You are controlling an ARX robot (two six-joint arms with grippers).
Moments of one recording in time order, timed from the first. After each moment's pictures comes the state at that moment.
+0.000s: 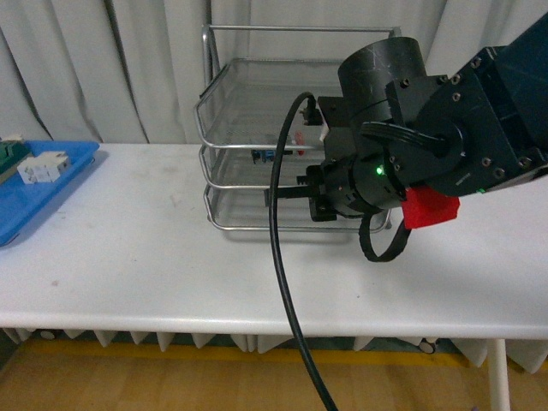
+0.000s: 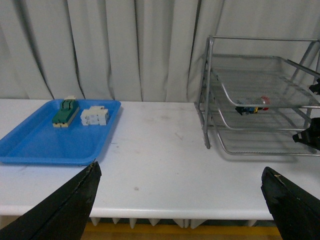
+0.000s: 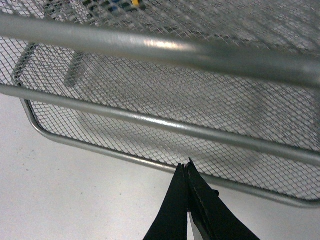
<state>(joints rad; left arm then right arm) 0.00 0.01 0.01 0.00 0.00 0.00 0.39 2.22 1.38 0.20 0.02 0.14</state>
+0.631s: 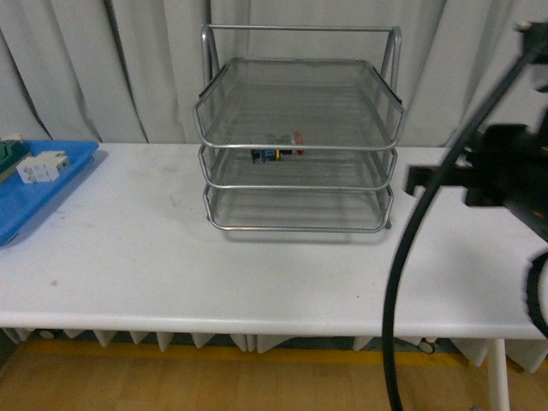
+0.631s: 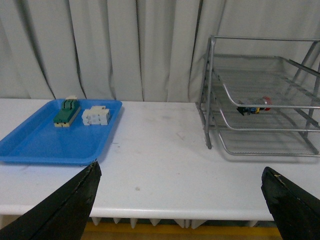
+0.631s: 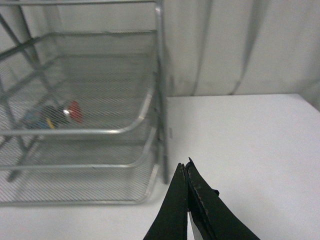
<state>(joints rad) 0.00 0.01 0.01 0.00 0.00 0.00 0.30 1.79 0.57 1.15 0.30 0.03</state>
